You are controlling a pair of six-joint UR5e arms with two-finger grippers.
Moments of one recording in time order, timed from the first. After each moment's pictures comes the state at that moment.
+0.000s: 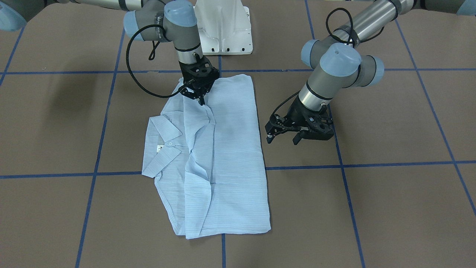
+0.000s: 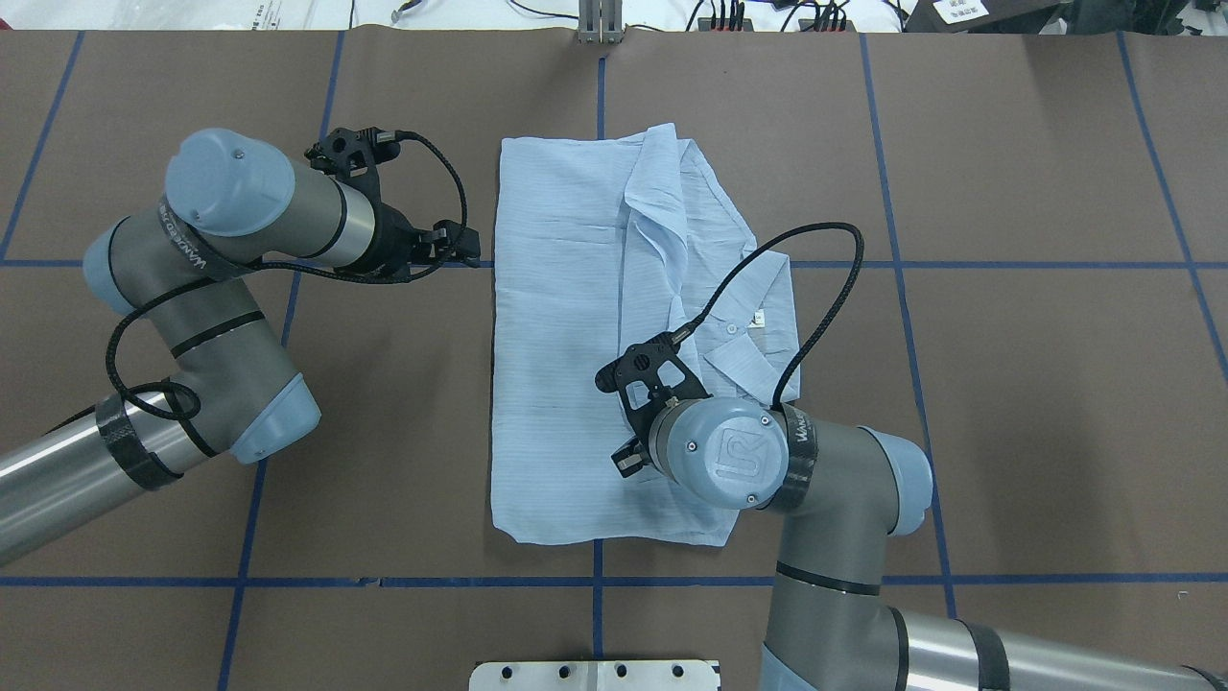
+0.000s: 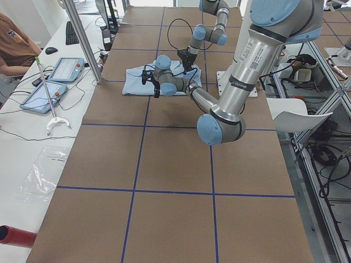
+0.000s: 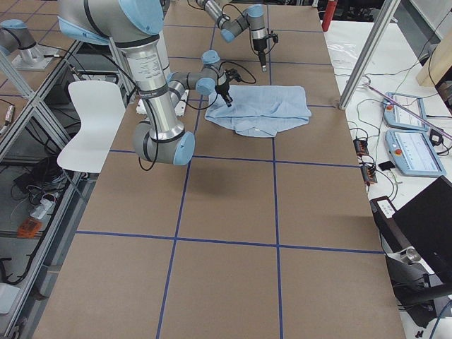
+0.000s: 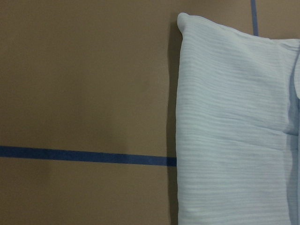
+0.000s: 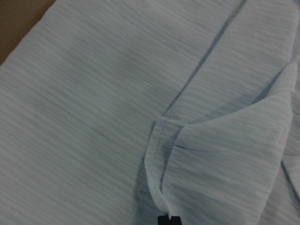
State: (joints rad) left arm -0.71 -2.08 -1.55 -2.17 -1.94 -1.30; right arm 0.32 -1.05 1.79 -1.40 1.53 0.82
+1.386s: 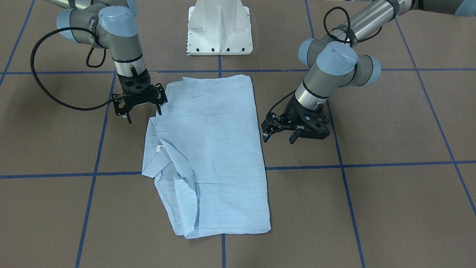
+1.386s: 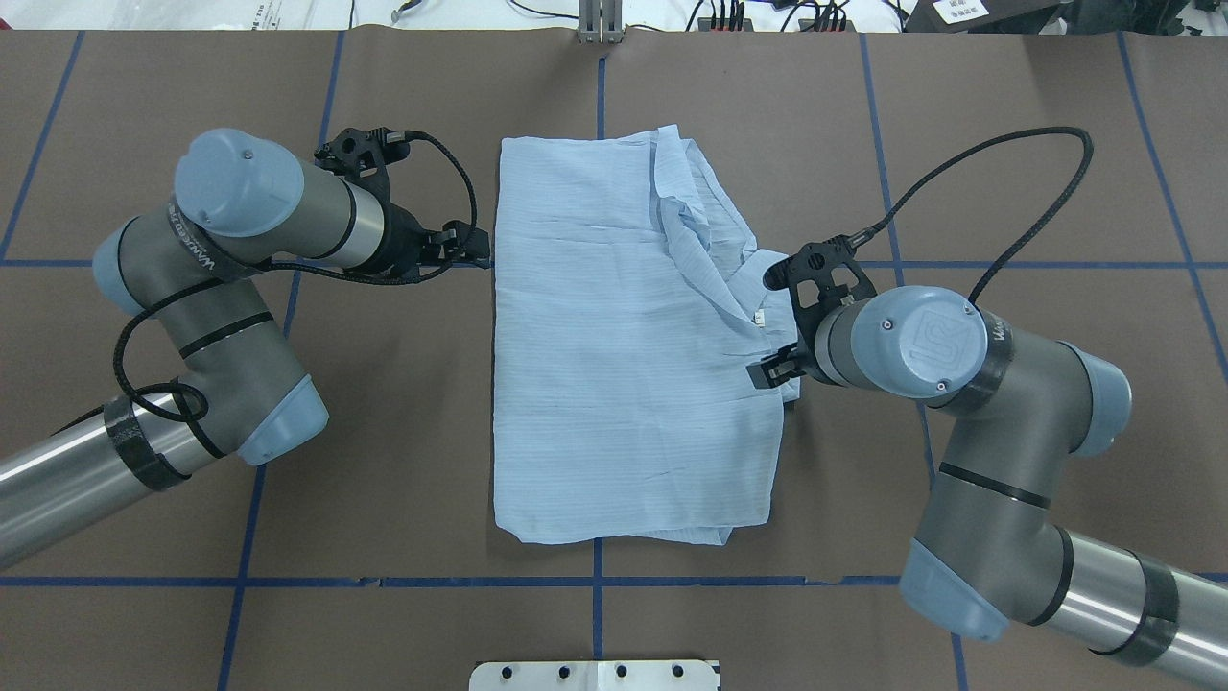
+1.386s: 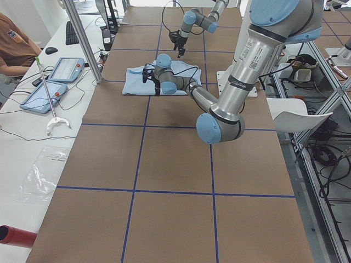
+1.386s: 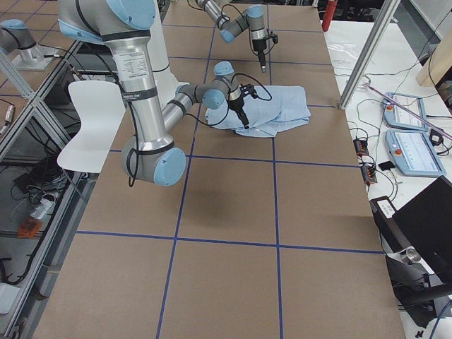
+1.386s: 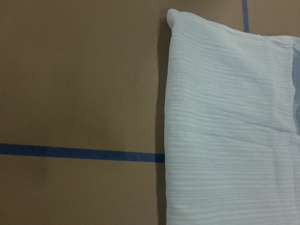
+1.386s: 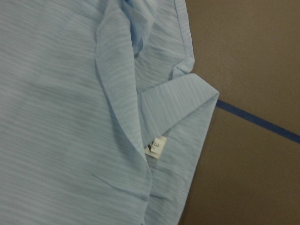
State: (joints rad) left arm -0.71 -2.09 -1.56 -2.17 -1.94 -1.30; right arm 0.52 -1.21 1.88 -1.41 1.59 0.81
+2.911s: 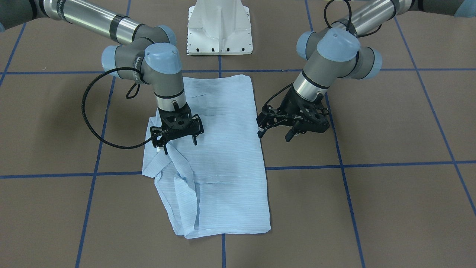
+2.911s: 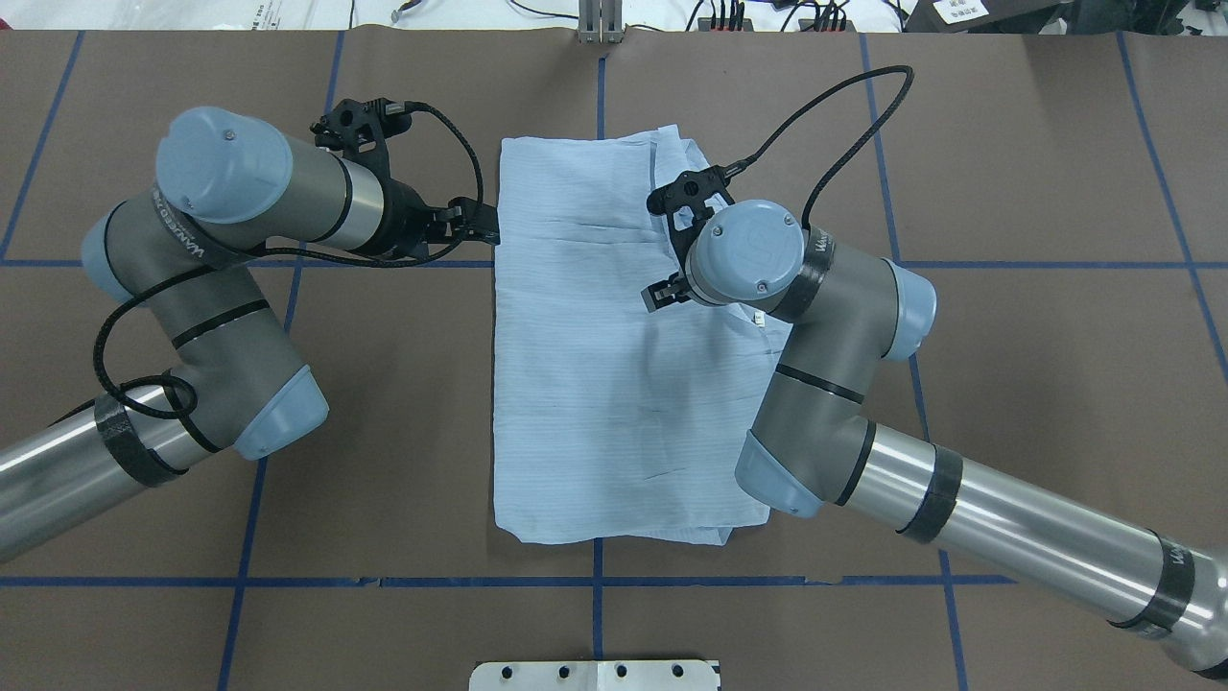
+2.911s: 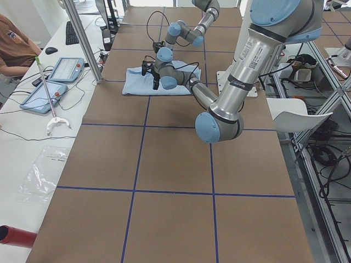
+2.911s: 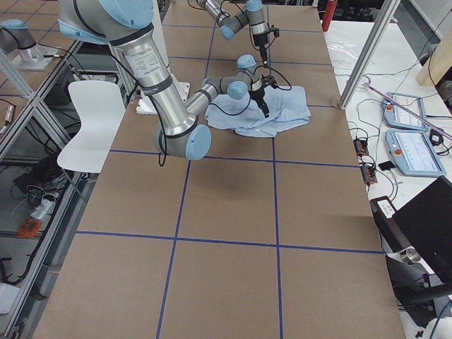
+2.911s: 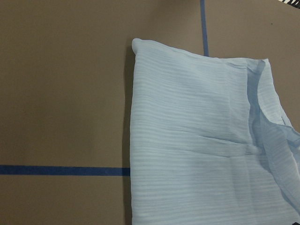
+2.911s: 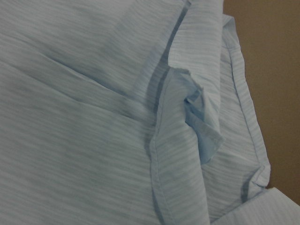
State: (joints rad) left arm -0.72 -2.10 -1.61 -2.16 -1.92 -1.29; right arm 0.56 -0.90 1.49 -1.32 1.60 0.80
